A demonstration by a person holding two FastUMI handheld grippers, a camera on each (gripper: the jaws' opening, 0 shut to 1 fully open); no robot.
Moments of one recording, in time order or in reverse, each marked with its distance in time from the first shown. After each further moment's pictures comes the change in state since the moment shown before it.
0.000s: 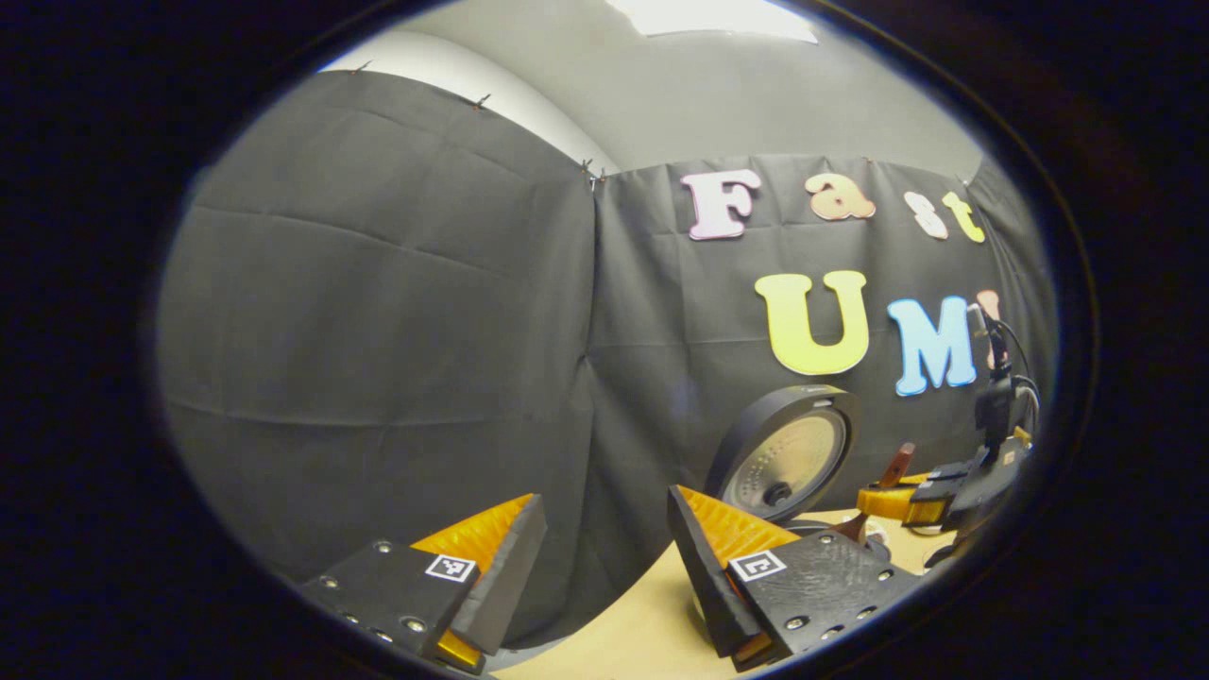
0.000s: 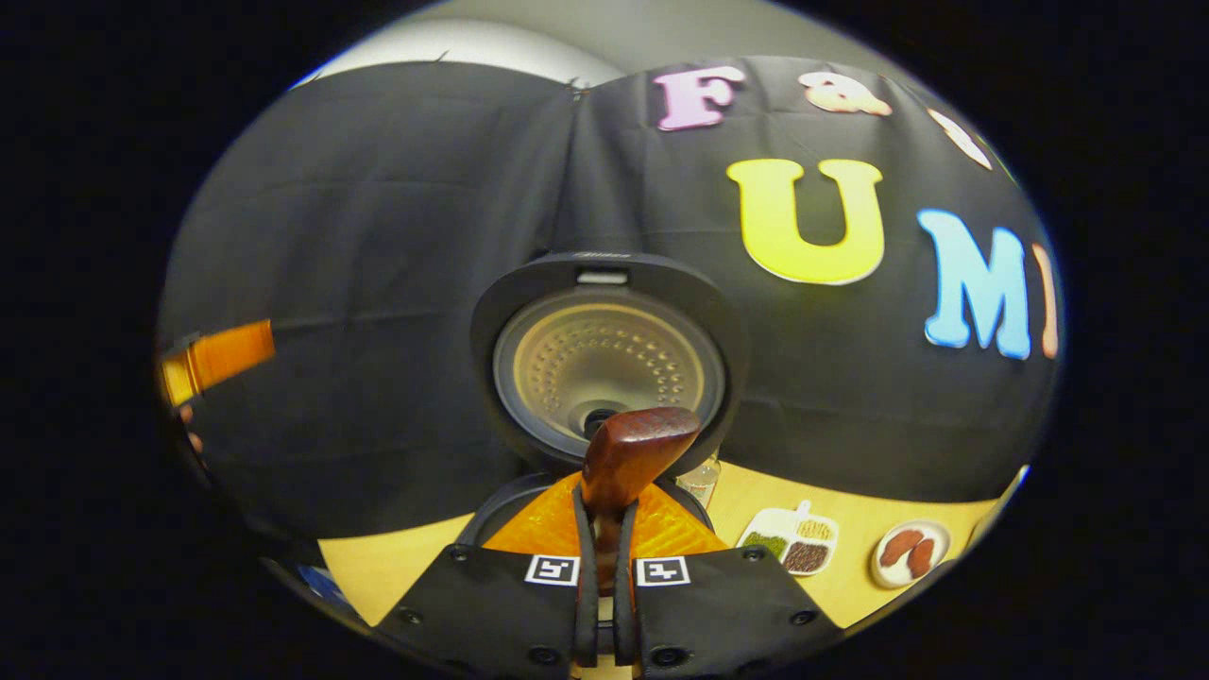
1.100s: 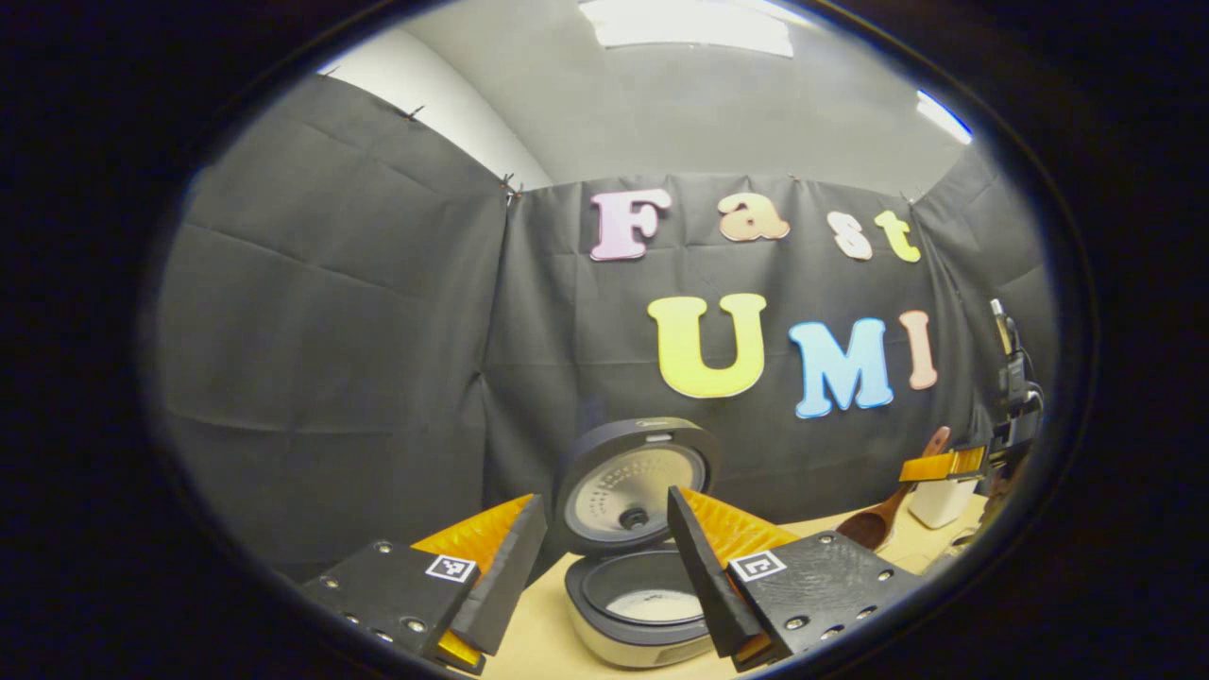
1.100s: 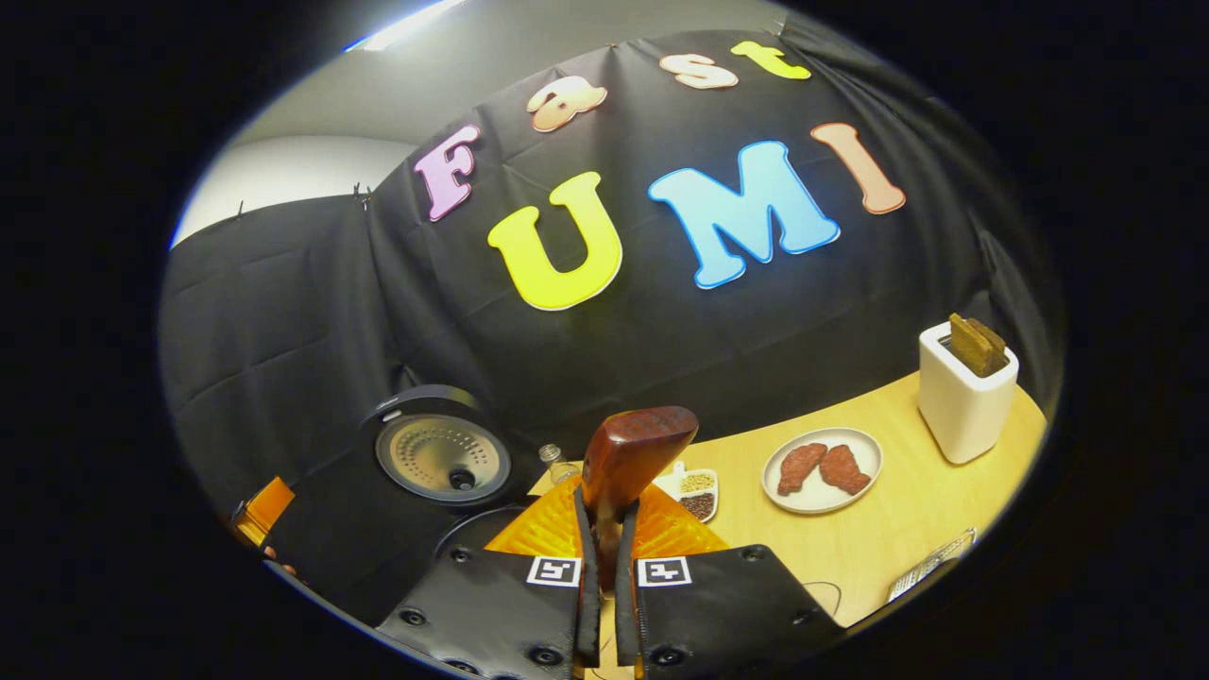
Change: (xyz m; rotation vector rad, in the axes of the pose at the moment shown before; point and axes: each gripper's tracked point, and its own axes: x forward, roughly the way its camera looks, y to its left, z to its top) left arm -0.032 -0.158 0.035 -0.030 -0.049 -0.239; right arm -0.178 -0.187 0.012 0.423 -0.112 -0.321
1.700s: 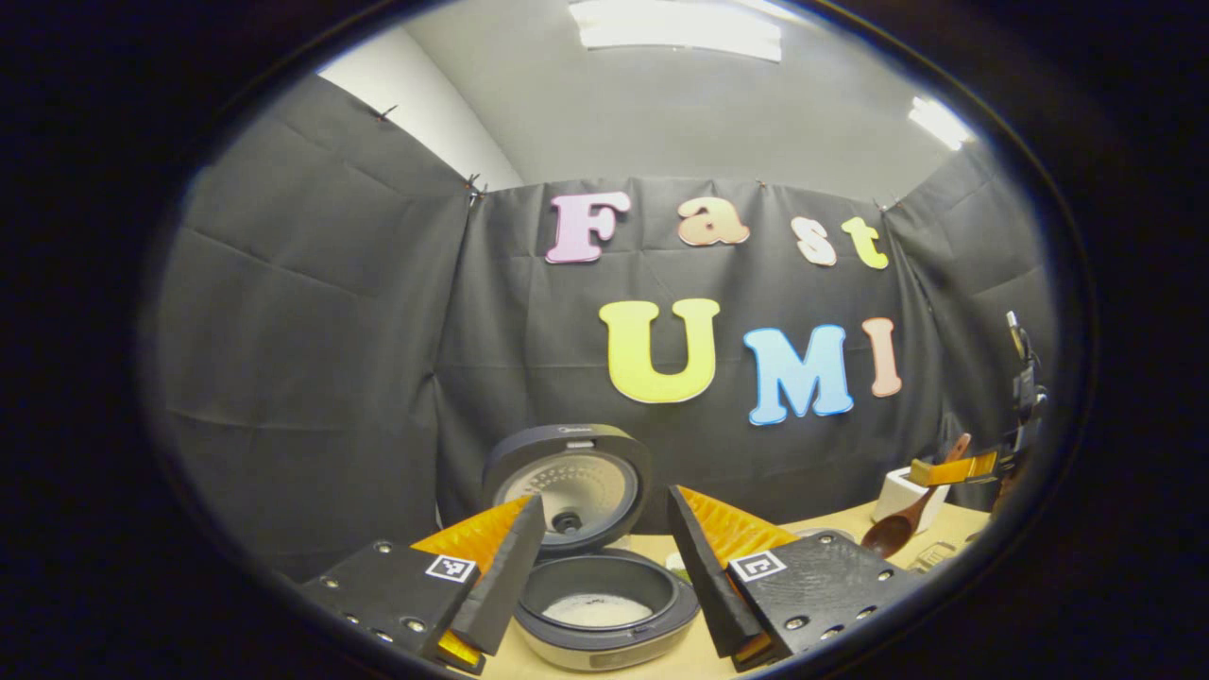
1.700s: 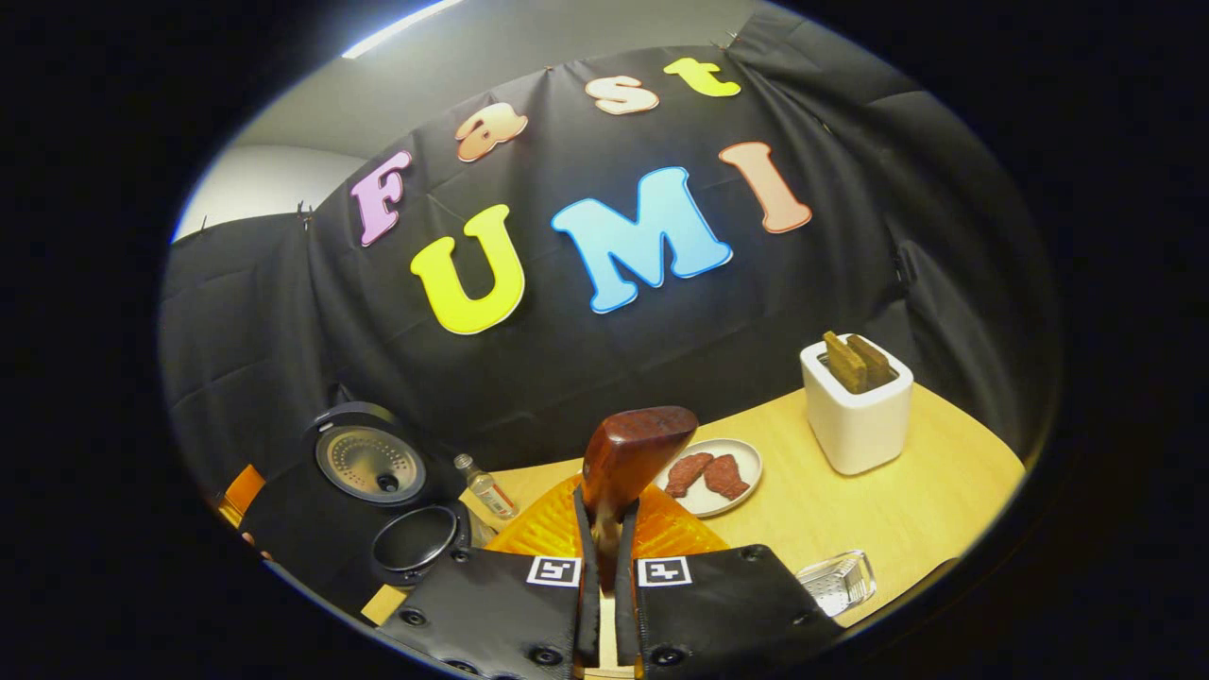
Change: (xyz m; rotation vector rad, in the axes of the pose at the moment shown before) left arm 0.002 -0.073 0.005 -0.011 -0.012 -0.098; right arm -0.076 -0.115 0.016 0.027 -0.046 -0.203
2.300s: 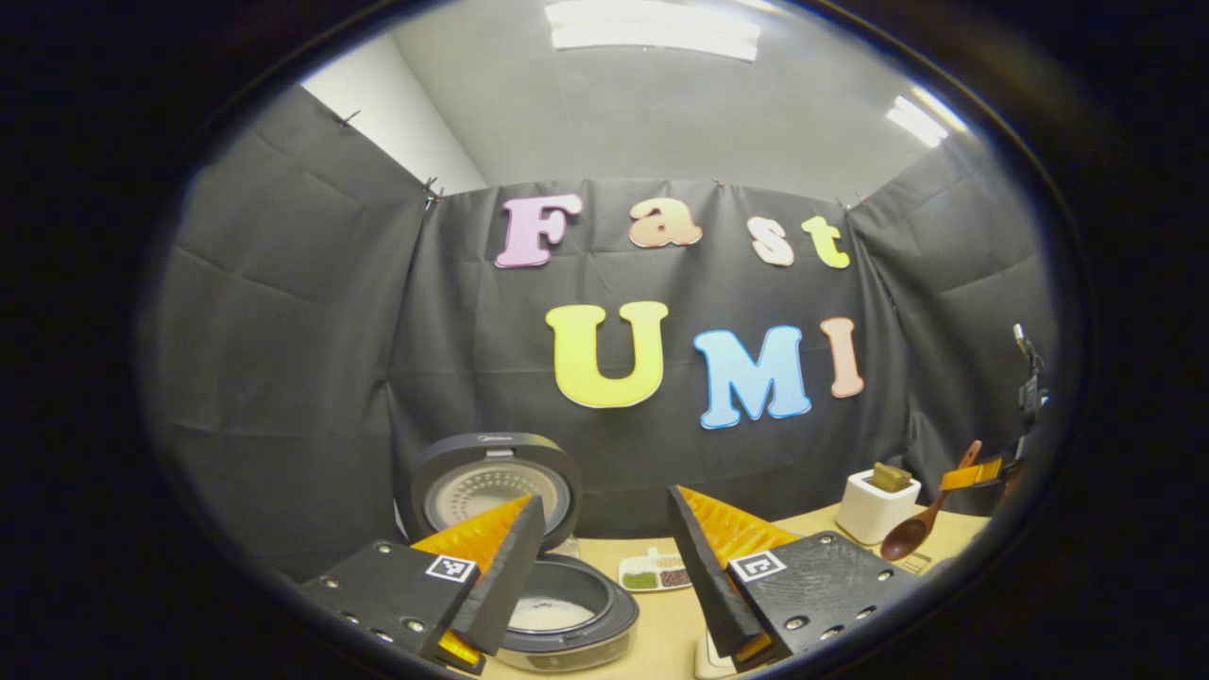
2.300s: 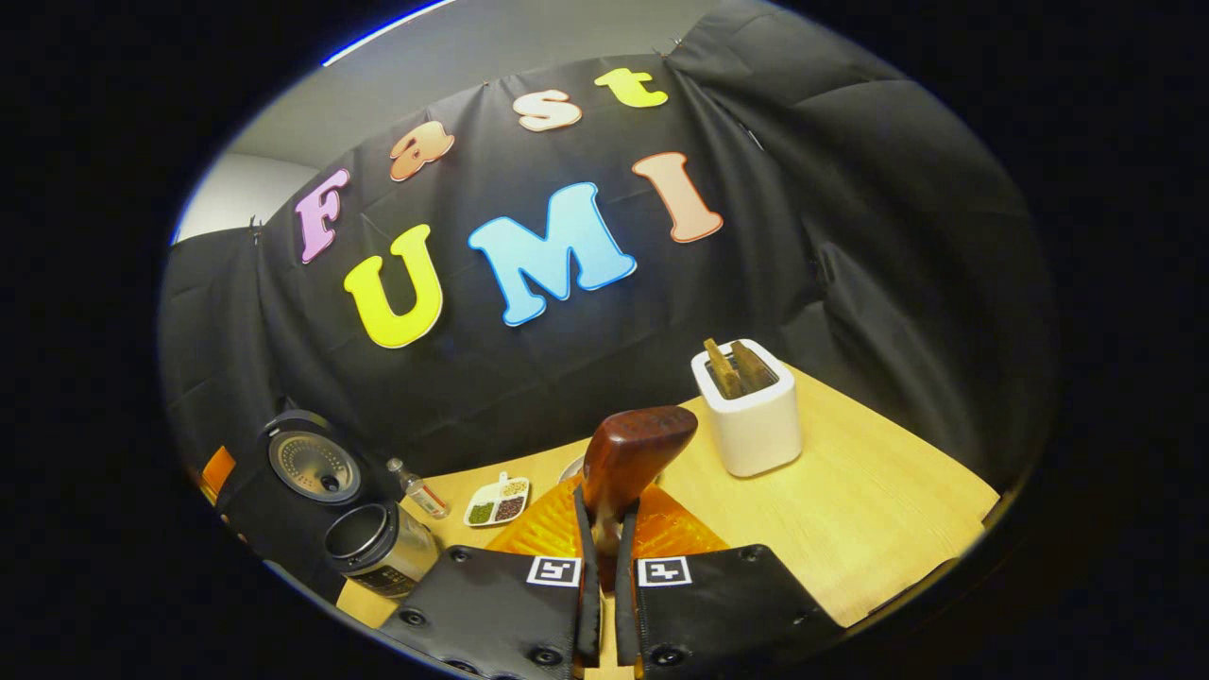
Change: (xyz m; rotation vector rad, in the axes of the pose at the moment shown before) left arm 0.004 -0.077 0.010 0.018 -0.009 -0.107; right arm -0.053 -0.112 0.005 0.028 -0.014 -0.166
